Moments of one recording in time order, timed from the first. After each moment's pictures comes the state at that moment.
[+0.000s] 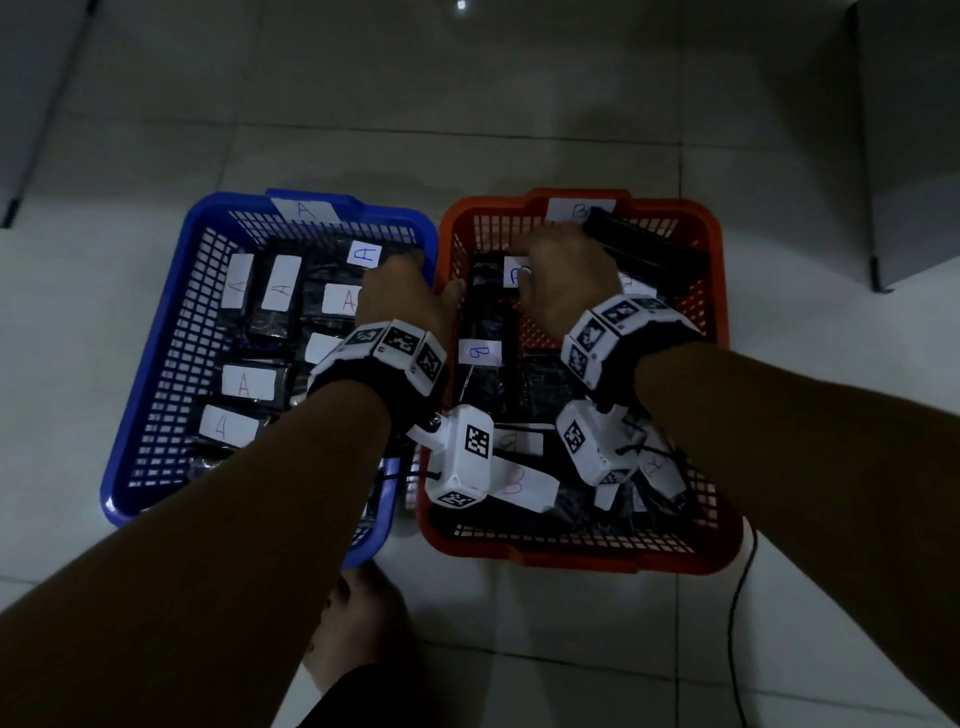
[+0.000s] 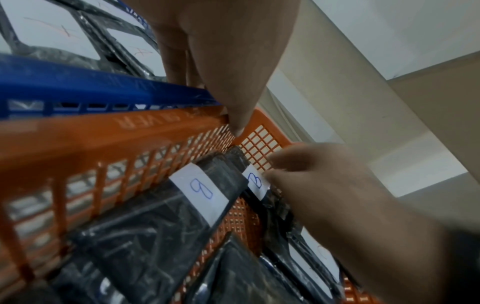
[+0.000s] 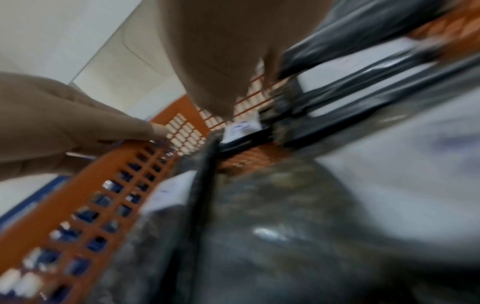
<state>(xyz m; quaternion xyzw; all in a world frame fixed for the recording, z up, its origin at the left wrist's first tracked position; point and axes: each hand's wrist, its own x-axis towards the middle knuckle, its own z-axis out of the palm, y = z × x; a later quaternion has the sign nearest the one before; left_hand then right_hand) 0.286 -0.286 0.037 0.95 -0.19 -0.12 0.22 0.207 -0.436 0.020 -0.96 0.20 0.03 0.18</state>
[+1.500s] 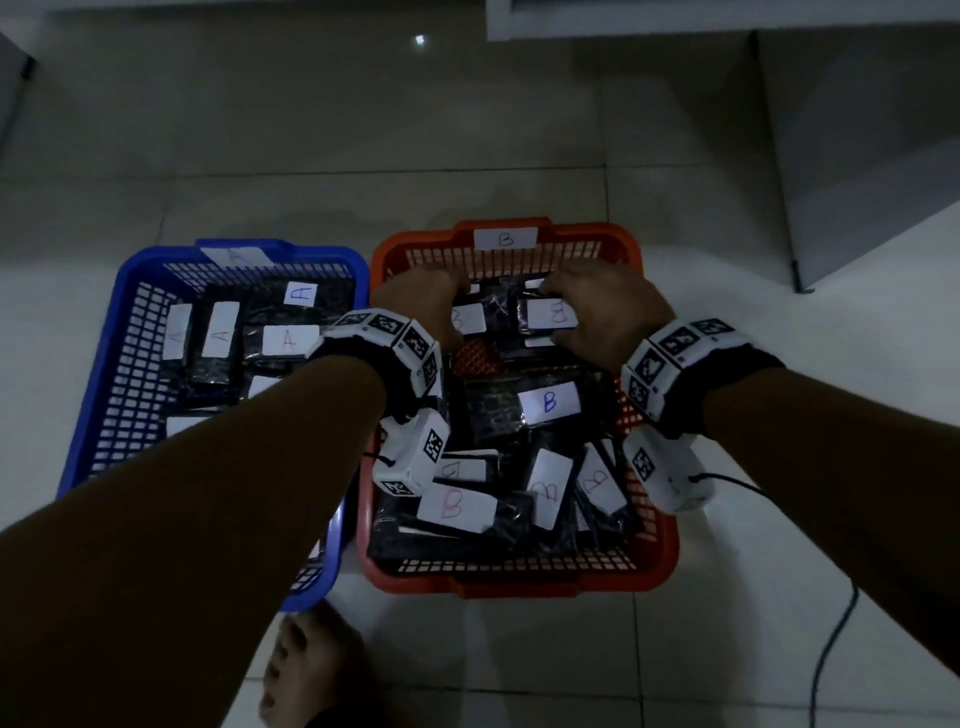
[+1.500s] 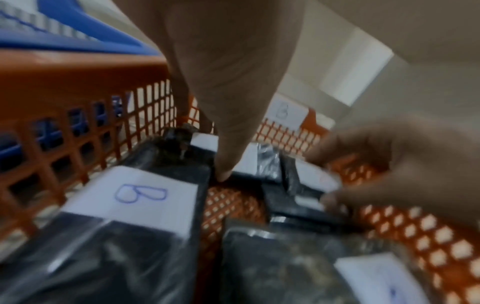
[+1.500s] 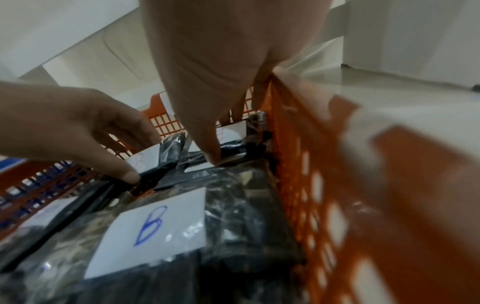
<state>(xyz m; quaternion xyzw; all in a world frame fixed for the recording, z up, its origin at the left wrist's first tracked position) 0.284 -0.361 0.037 0.86 -0.46 -0.21 0.00 0.125 -0.511 0.040 -0.96 0.17 0.10 0.17</state>
